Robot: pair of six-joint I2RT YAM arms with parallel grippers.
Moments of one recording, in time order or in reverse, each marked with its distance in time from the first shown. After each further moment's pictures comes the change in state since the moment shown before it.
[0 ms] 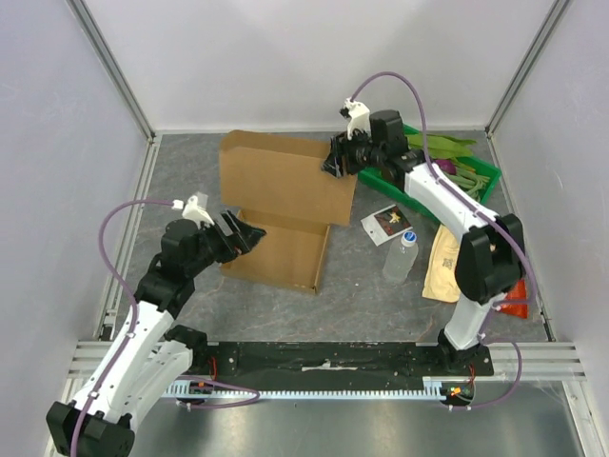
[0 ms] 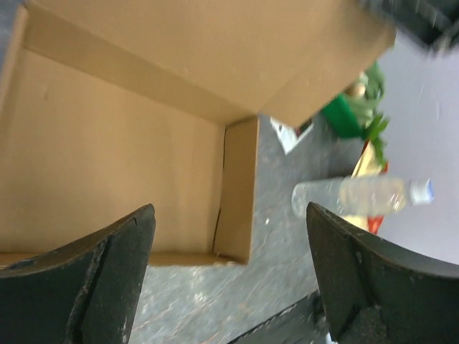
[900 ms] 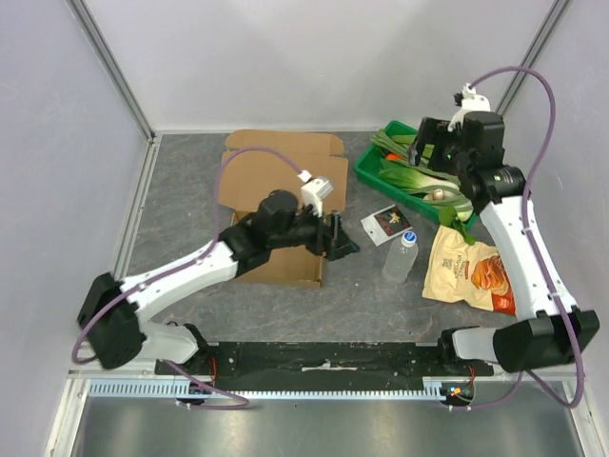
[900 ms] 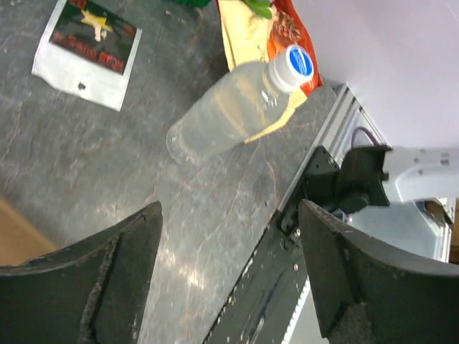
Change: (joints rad) left arm -0.529 0.564 0.274 0.290 0.180 0.248; right arm -0.259 -0.392 -0.018 -0.330 0.395 0.150
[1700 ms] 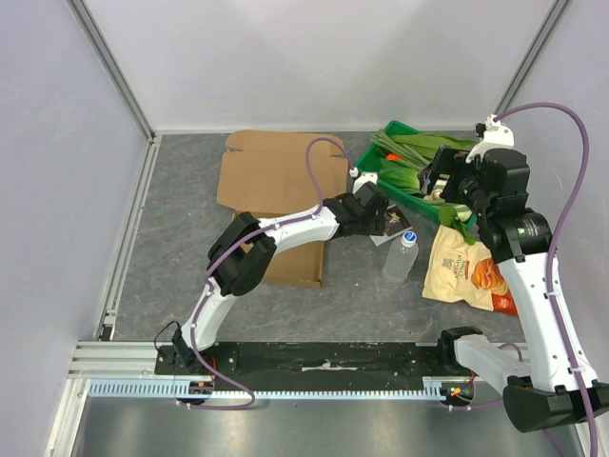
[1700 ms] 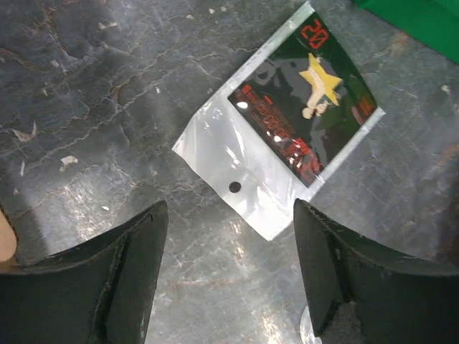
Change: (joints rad) left arm -0.101 0.940 0.788 -0.312 -0.566 -0.127; right arm -0.008 -0.357 -0.203 -0.090 0.055 0.058
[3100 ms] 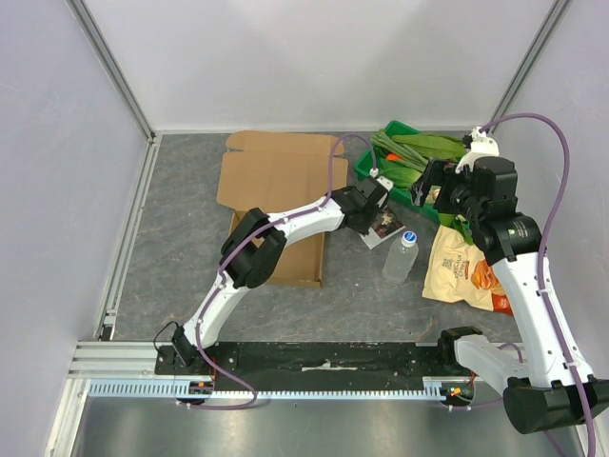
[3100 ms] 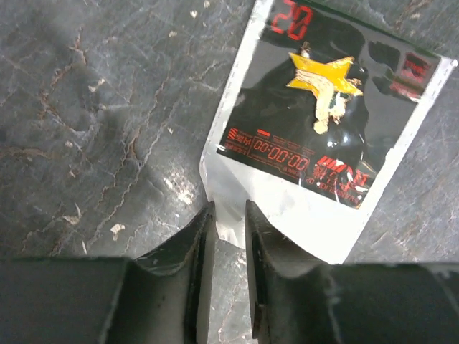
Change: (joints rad) left arm 0.043 0.158 0.196 -0.141 0.085 0.474; right arm 0.000 -0.008 -0.097 0.008 -0.088 -0.001
